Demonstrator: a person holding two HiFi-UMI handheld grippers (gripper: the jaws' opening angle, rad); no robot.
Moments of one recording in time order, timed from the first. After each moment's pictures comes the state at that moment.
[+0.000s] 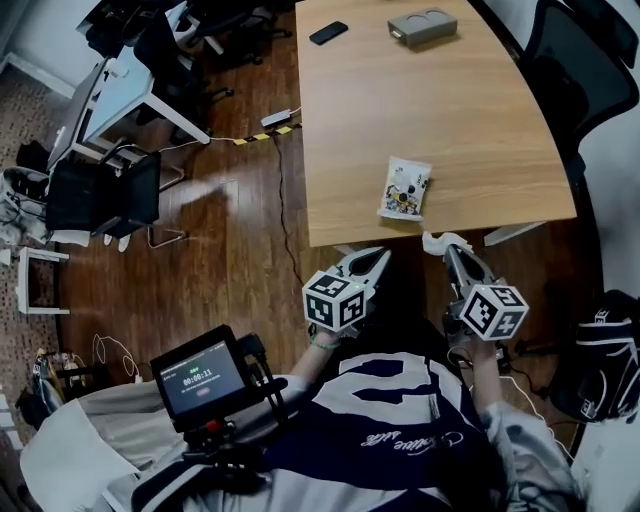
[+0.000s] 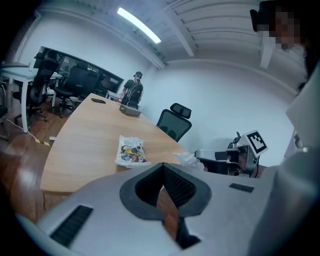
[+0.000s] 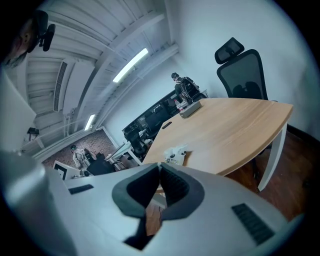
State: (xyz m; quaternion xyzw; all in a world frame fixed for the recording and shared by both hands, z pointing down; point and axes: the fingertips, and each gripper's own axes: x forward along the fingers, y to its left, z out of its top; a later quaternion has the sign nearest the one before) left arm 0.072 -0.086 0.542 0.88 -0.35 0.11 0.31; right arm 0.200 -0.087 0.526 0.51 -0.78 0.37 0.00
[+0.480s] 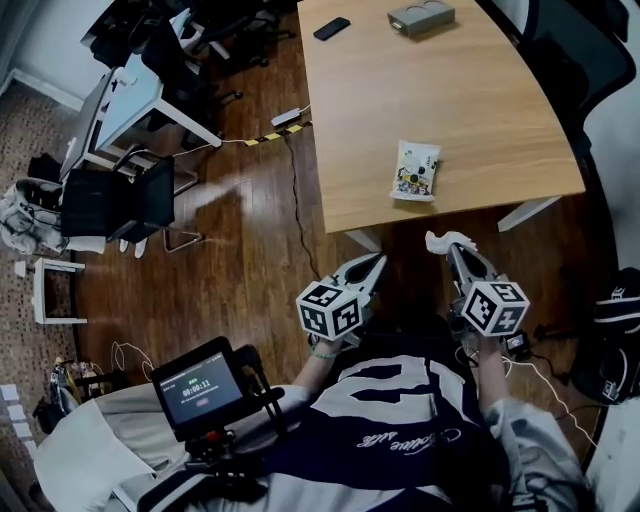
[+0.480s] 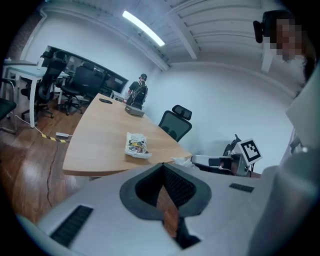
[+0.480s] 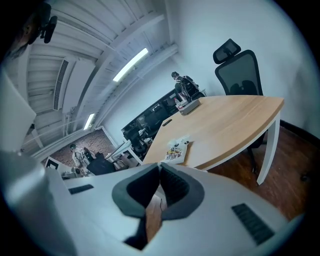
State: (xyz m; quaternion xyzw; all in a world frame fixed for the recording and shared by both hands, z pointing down) left arm 0.028 -0.031 0.531 0.87 -0.36 0.10 0.33; right arm 0.172 -0.041 0.536 0.52 -0.77 0.37 0.01
